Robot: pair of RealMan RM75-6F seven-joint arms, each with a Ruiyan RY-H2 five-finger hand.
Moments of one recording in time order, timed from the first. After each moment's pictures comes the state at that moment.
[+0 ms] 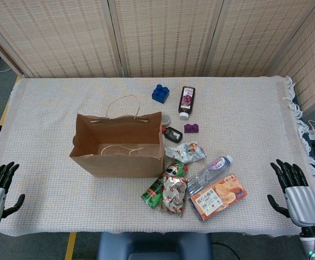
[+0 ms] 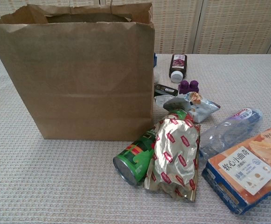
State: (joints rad) left arm -0.07 -1.14 -0.03 -1.57 1.53 1.52 0.01; right arm 0.02 -1.14 0.00 -1.64 -1.60 1.53 -0.06
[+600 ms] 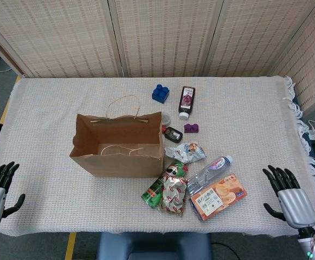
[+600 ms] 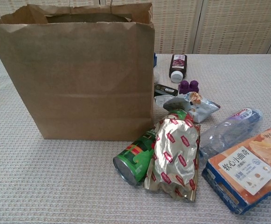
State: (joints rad) left arm -0.07 -1.14 -0.03 -1.57 1.52 1.51 0.01; right arm 0.05 -1.10 -0.04 -1.65 -1.61 1.41 -0.10
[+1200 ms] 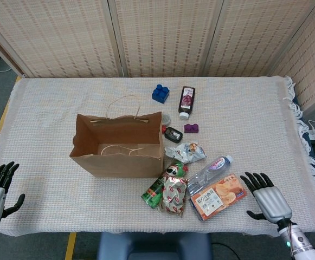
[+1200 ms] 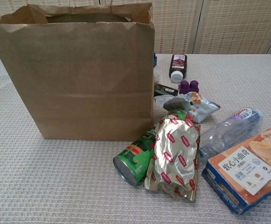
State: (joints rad) left arm -0.07 -1.13 -0.03 -1.57 1.52 1.51 0.00; right arm 0.18 -1.09 -0.05 -1.78 -1.47 1.13 -0.34
